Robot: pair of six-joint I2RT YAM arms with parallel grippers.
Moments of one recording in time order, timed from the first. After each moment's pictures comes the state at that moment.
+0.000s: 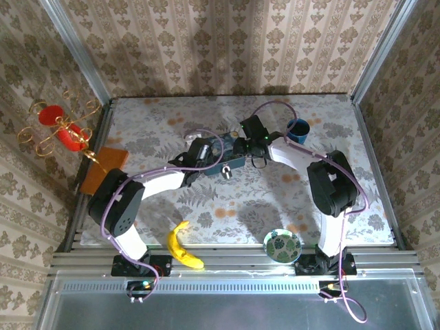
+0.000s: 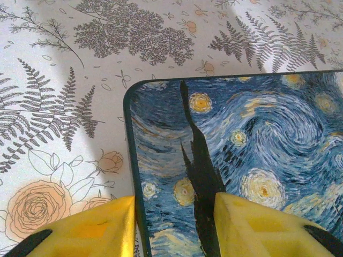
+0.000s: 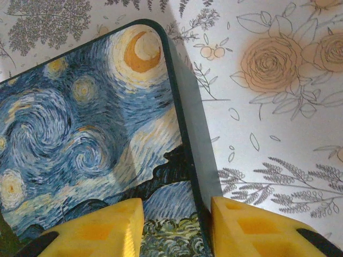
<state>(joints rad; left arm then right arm) -0.68 1.69 0.93 0.04 -0.35 -0.63 0.50 1.92 1.37 -0.37 0.00 0.56</state>
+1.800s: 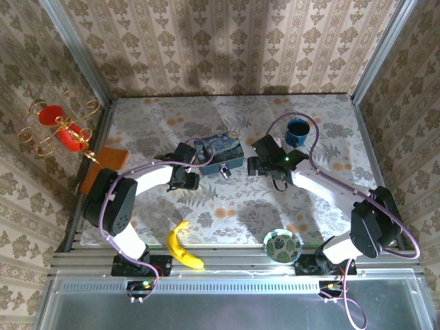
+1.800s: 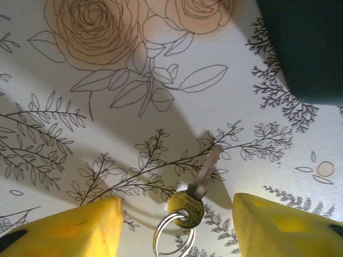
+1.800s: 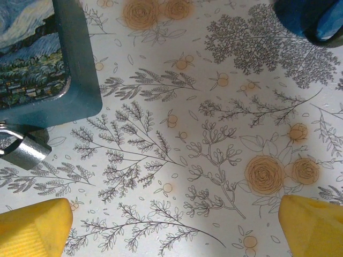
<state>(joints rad) -0.51 1.67 0.91 -0.49 -0.05 -0.29 0.60 1.46 1.07 -0.64 0.35 0.53</state>
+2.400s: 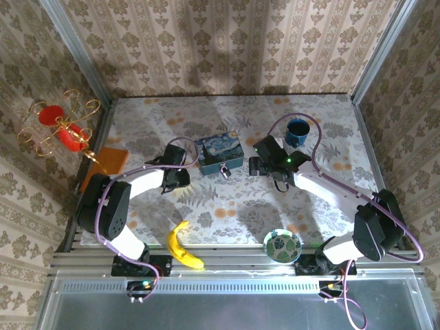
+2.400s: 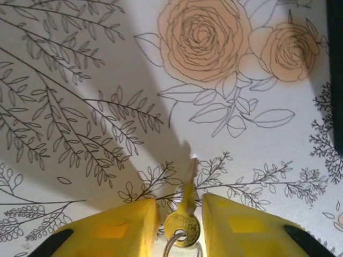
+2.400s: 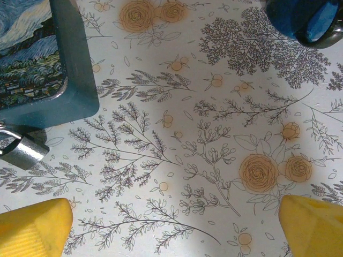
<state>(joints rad) -0.42 1.61 0.80 -0.34 -0.02 -0.51 0.60 1.44 1.06 -0.64 0.36 0.54</state>
